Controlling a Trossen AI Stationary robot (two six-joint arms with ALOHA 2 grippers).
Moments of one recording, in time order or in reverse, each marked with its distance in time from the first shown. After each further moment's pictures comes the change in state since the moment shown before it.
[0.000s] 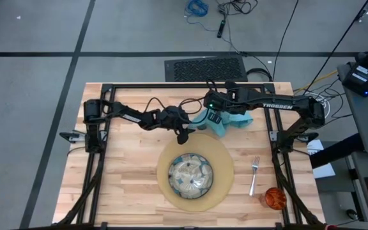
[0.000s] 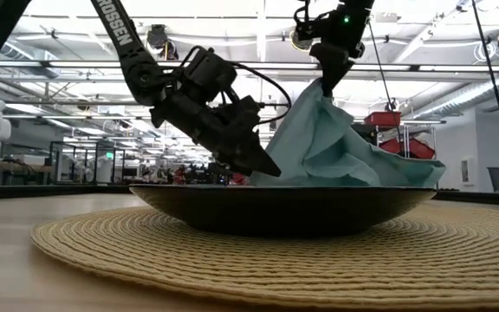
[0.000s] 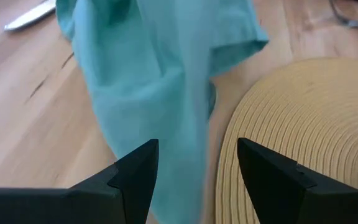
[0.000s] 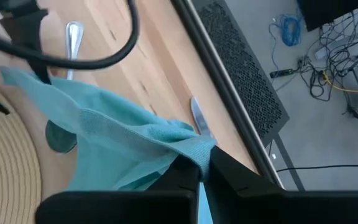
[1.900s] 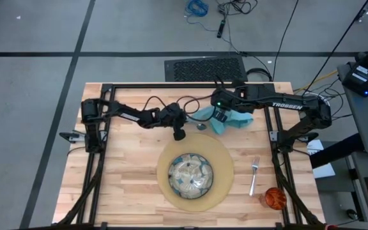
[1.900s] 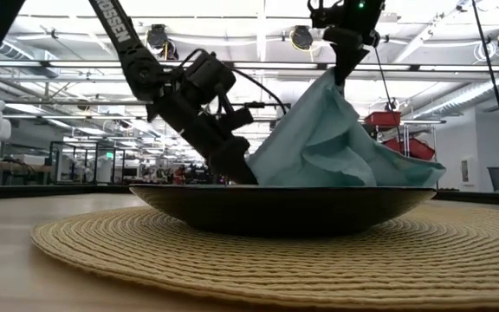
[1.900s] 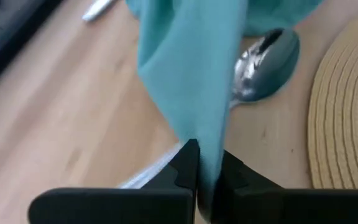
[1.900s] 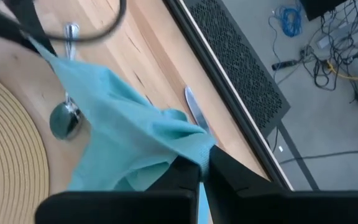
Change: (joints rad) left arm 0.020 -0.052 -0.002 -0.148 -0.215 0.210; right arm -0.001 -0.078 0.001 -0.098 -0.018 0.075
